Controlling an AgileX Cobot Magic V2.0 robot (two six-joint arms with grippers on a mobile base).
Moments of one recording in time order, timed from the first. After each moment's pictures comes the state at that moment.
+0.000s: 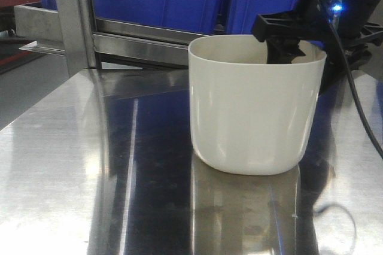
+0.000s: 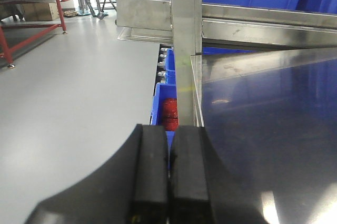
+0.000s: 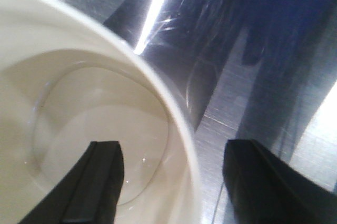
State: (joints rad) left arm -0.09 -0.01 0.01 0.00 0.16 0.04; right arm 0.37 1.61 -1.16 0.16 0.76 -0.03
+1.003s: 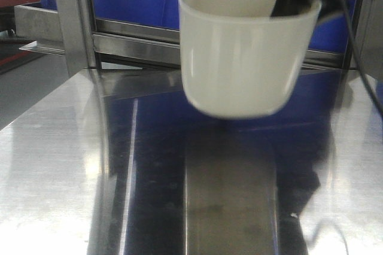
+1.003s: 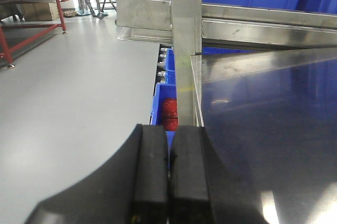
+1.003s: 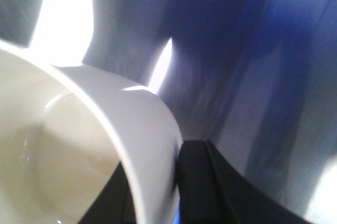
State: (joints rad) left arm -0.09 -0.01 0.01 0.00 0.16 0.04; right arm 0.37 1.48 -1.16 0.16 0.55 -0.03
